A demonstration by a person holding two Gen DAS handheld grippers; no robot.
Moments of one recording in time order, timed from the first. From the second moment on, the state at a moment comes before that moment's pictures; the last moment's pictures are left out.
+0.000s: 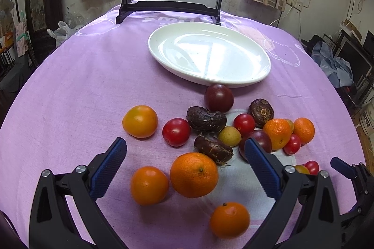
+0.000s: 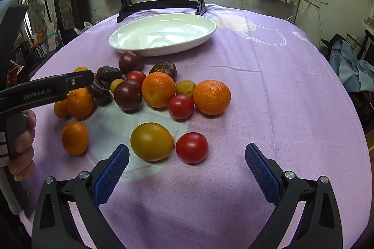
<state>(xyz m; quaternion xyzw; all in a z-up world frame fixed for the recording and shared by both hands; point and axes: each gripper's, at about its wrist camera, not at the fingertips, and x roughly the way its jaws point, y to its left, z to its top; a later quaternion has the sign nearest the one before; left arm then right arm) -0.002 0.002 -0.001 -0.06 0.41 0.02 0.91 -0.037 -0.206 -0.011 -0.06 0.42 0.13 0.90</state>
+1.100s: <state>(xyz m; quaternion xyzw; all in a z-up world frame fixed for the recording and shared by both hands) -0.040 0.061 -0.025 -0.02 0.48 0.02 0.88 -0.017 -0.208 -0.022 -0.07 0.45 0.19 0.87</state>
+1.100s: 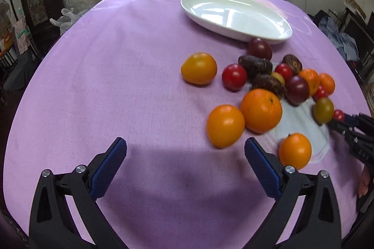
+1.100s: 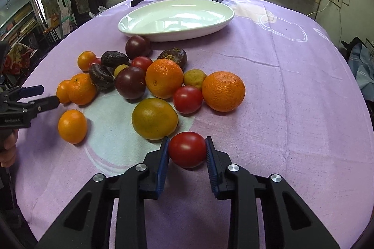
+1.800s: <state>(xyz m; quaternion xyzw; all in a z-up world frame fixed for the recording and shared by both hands) -0.029 0.021 -0.026 0.04 0.47 -0.04 0.88 -0.025 -0.212 -0.009 -0.07 0.44 0.18 0.88</state>
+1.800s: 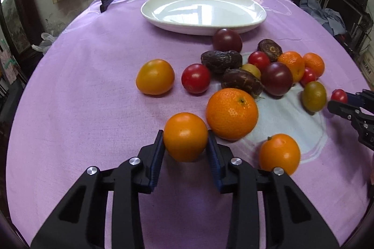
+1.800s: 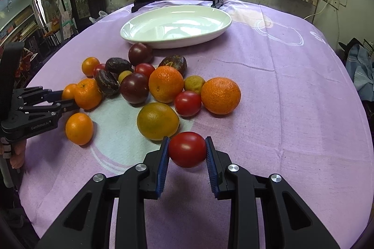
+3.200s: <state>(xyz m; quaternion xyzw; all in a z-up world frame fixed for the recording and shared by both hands) 0.139 0.008 0.026 0.00 0.44 0.01 0.90 0.125 -0.150 0.022 -0.06 0.43 0.19 0.88</state>
